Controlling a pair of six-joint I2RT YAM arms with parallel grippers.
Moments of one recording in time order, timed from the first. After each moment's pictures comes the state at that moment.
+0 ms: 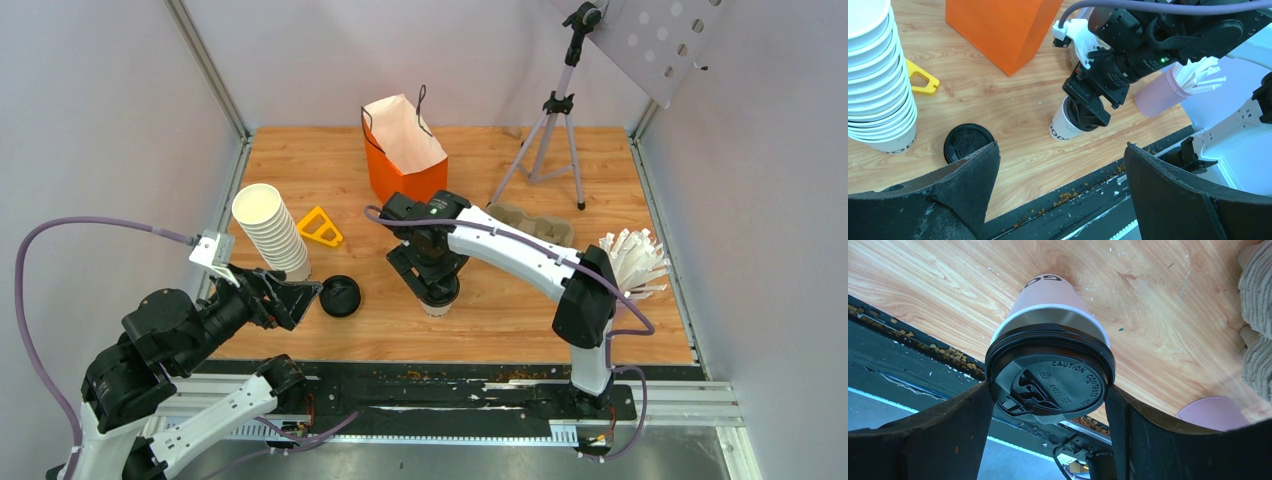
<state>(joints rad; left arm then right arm) -0.82 0.40 1.19 -1.00 -0.23 -0.51 1.00 1.92 1.83 -1.29 0.13 0.30</state>
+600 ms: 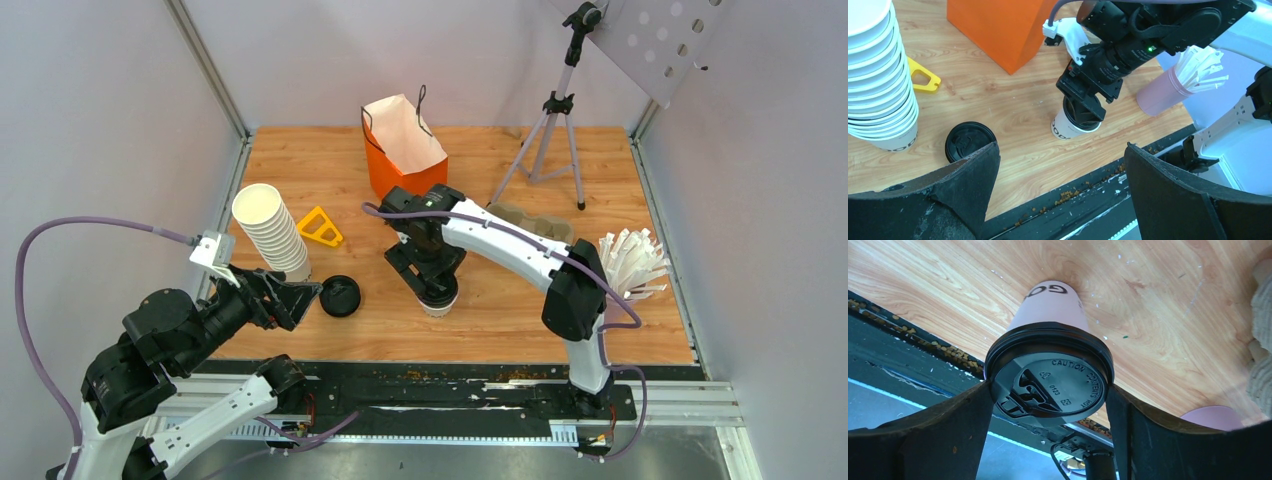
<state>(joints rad) -0.82 0.40 1.19 -1.01 -0.23 -0.51 0.96 1.97 1.89 -1.31 0.06 0.24</state>
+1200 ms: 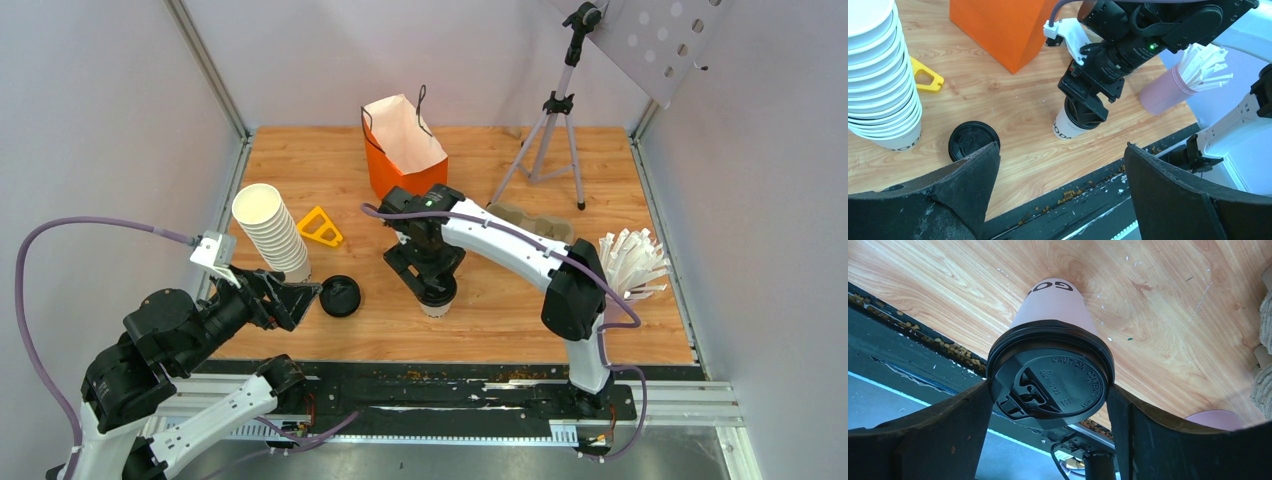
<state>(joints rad) -0.82 0.40 1.19 -1.01 -0.23 -0.50 0.96 1.99 1.89 -1.30 0.03 0.22</state>
